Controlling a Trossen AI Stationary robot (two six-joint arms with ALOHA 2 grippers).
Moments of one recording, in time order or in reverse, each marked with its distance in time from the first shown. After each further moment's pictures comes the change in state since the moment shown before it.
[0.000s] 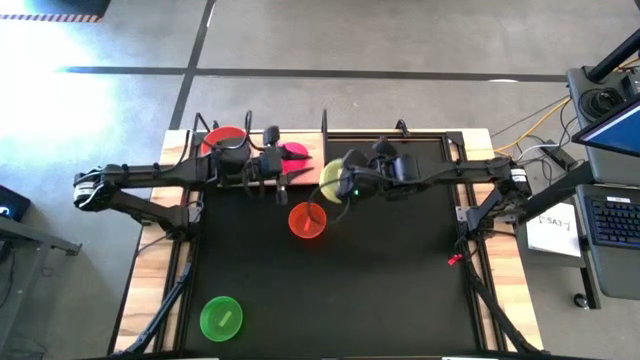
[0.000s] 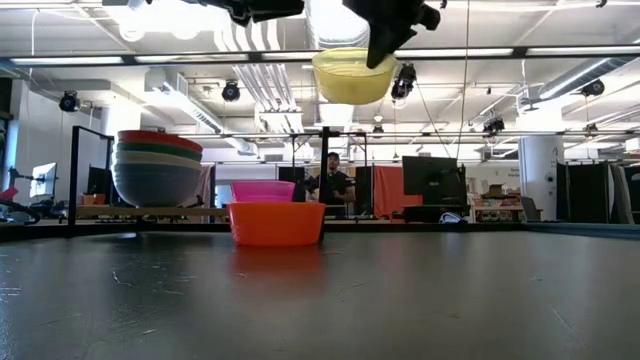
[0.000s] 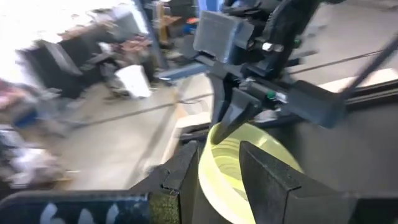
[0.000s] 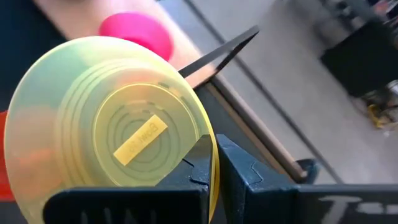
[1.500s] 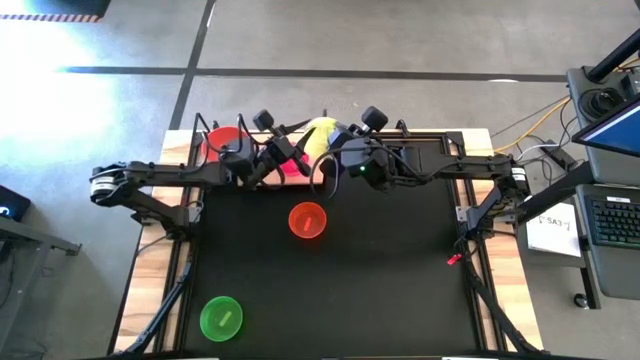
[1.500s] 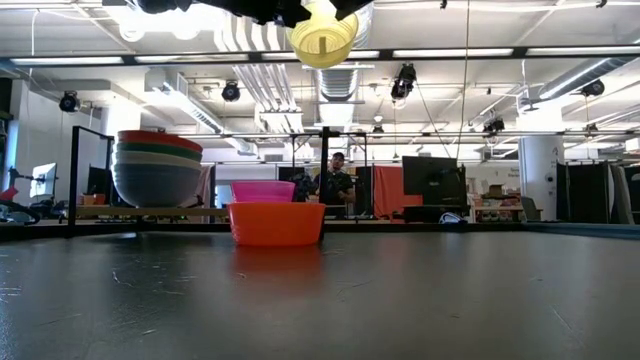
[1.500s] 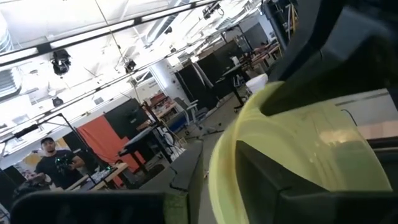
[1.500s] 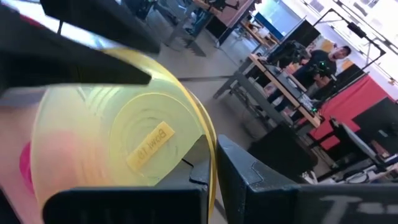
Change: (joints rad) left arm 0.005 0.168 0.000 0.492 -0.491 0.298; right arm -0.037 0.003 0.049 0.569 0.266 -0.666
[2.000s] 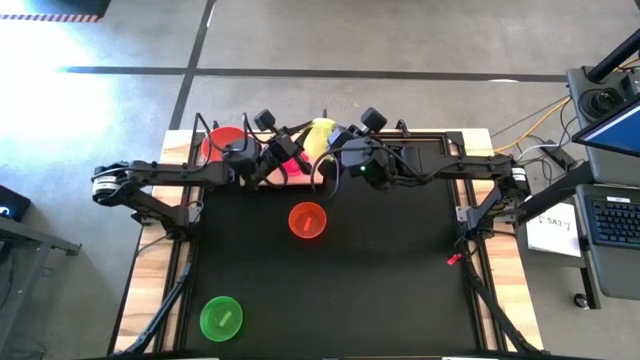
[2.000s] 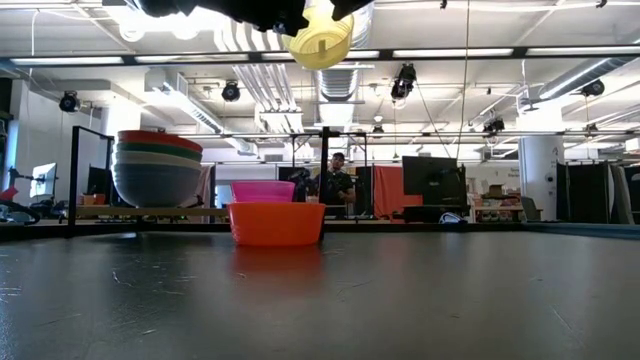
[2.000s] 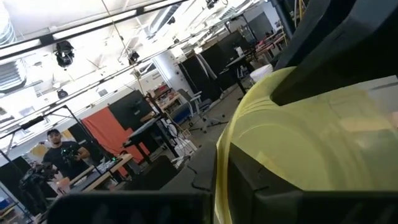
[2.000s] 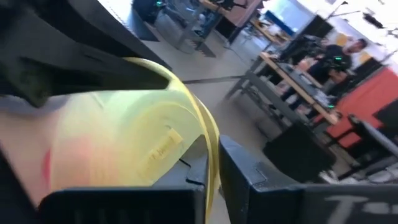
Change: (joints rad) left arm 0.002 0.021 0.000 -0.009 -0.019 -0.006; right arm 0.001 0.001 -0.001 0.005 -0.040 0.054
